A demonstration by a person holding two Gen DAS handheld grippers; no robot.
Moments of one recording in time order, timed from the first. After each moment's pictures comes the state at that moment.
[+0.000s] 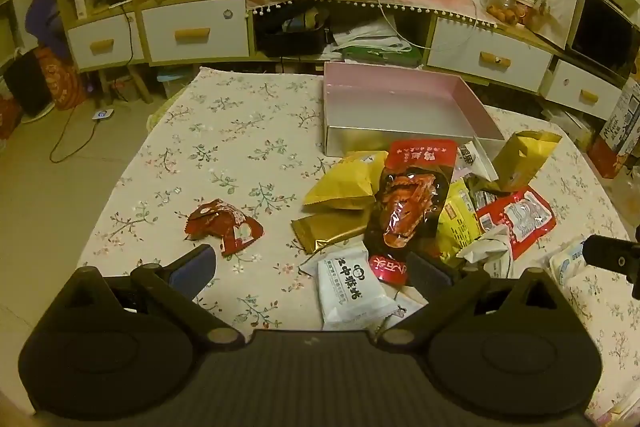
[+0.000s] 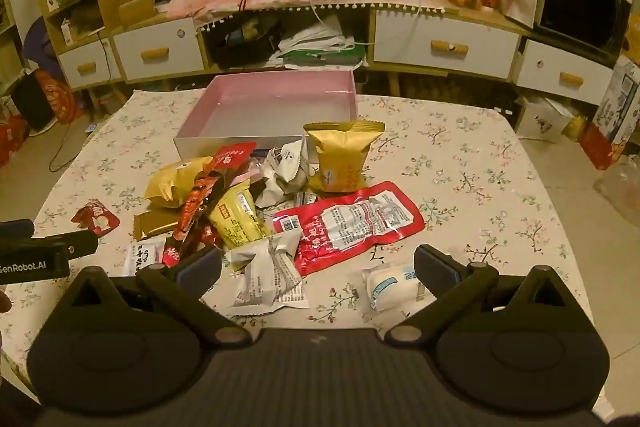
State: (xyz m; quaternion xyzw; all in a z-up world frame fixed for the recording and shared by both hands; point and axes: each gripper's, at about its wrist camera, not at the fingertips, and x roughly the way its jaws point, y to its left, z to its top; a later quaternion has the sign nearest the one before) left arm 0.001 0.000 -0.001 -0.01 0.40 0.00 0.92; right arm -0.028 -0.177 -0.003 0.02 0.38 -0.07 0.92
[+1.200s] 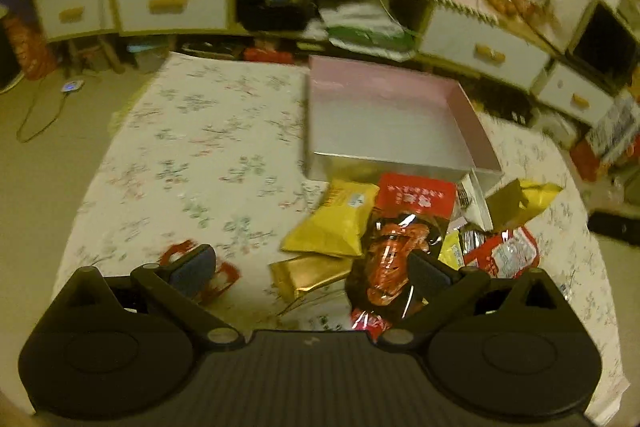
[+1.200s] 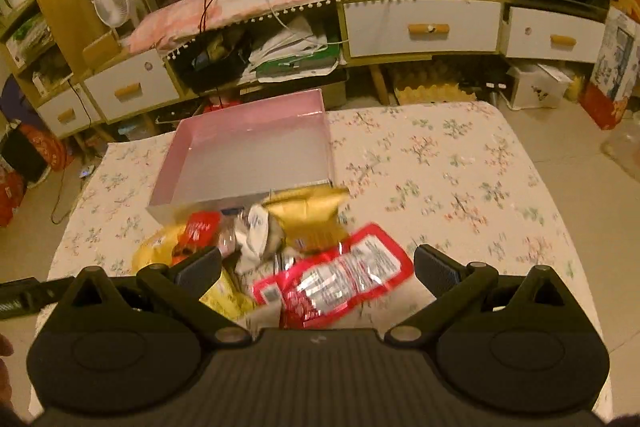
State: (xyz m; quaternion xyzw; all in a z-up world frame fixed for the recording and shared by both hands) left arm 0.090 0.005 0.016 -0.03 0.46 -0.04 0.89; right arm 0.034 -0.231 0.030 0.09 0.37 -0.08 0.92
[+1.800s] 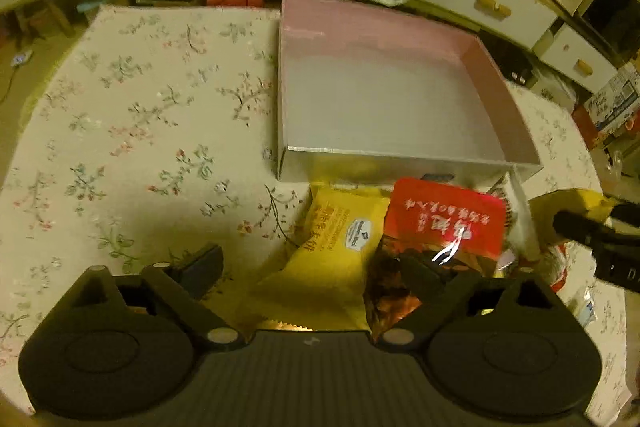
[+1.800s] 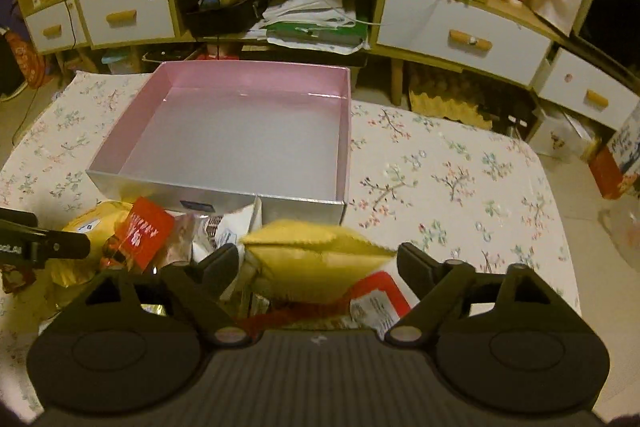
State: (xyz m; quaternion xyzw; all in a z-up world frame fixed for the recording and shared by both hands) left arm 0.185 -0.001 -0.058 -0.04 0.54 -0.08 0.84; right arm 0.117 -0.205 -0.012 -0.04 0.41 -0.08 0.91
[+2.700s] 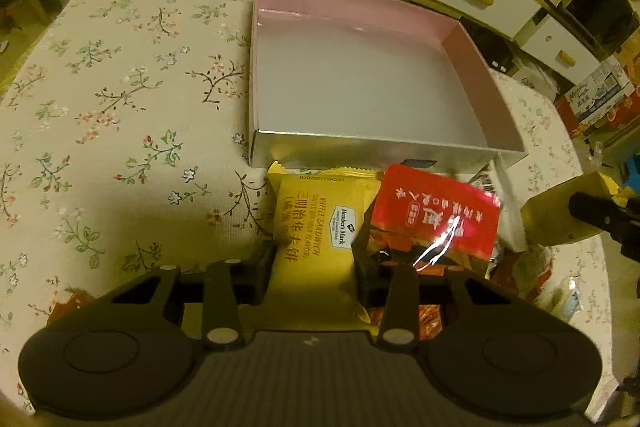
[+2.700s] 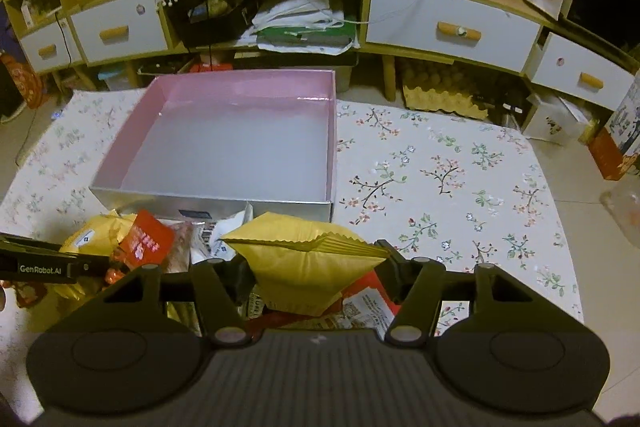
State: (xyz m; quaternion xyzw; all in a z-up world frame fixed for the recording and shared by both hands) left arm 0.184 -0.005 -0.062 -0.07 0.55 -0.11 0.83; right arm 0.107 -0.222 -0.001 0.00 0.41 -0.08 0.91
